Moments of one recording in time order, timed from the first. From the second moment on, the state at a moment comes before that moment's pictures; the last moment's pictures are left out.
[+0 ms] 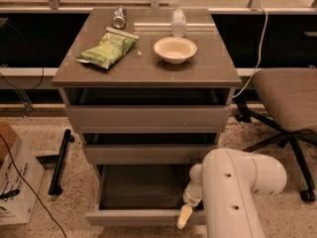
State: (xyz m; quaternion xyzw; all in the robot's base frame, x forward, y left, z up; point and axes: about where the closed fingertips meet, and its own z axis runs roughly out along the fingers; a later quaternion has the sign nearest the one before) arm 0.515 -0.143 0.153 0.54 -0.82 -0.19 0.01
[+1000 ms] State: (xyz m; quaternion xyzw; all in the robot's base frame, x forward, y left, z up) arm 0.418 -0.162 0.152 0.50 -0.83 -0.22 0.08
